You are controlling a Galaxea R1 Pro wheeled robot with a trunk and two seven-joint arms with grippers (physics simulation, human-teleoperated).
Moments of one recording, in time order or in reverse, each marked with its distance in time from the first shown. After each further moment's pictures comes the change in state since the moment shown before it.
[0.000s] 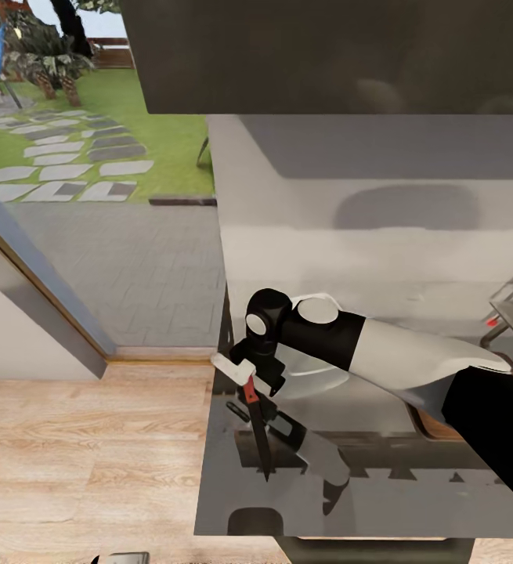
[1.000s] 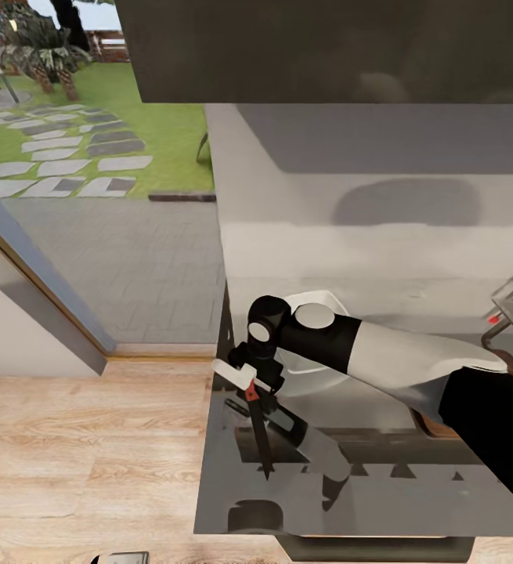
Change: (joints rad) left arm 0.000 0.000 0.000 -0.001 0.000 0.000 0.002; right arm 0.001 0.006 0.063 0.051 -0.005 -0.115 -0.096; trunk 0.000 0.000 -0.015
